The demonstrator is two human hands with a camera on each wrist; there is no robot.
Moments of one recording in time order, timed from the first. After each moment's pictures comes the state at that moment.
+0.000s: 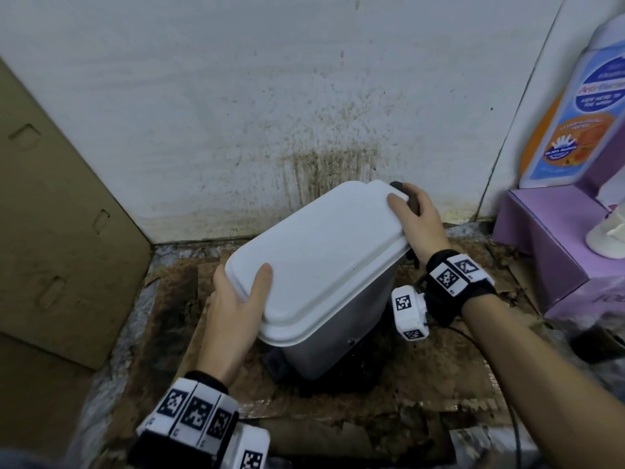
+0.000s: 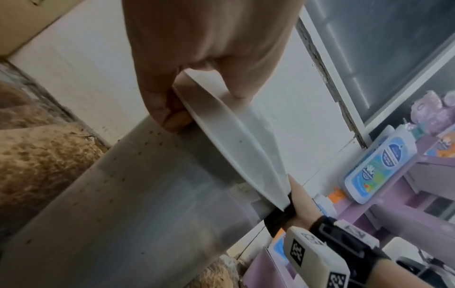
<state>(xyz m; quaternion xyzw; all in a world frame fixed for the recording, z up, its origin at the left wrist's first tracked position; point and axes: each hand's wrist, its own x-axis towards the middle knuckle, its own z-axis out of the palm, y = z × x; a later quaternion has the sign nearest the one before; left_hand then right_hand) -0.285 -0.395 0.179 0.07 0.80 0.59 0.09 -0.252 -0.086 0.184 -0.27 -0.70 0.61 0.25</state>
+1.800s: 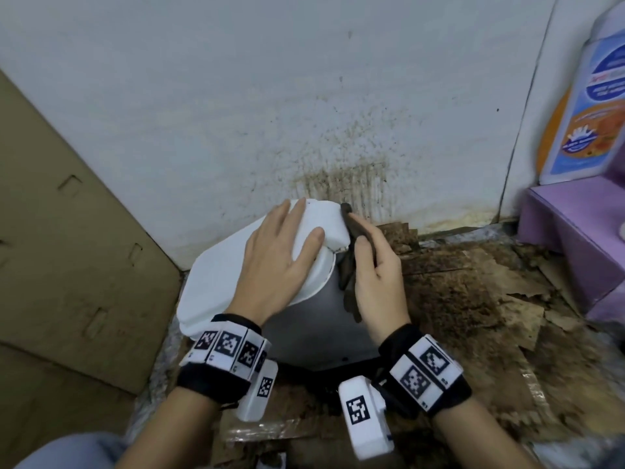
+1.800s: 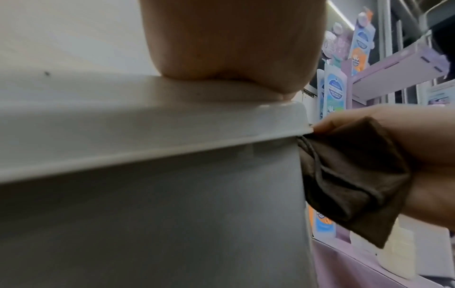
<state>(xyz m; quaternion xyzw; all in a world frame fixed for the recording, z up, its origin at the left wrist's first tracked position) -0.330 -0.337 0.246 0.37 0.89 0.27 -0.05 -0.223 -0.221 0.214 -0.18 -0.63 0.69 0.32</state>
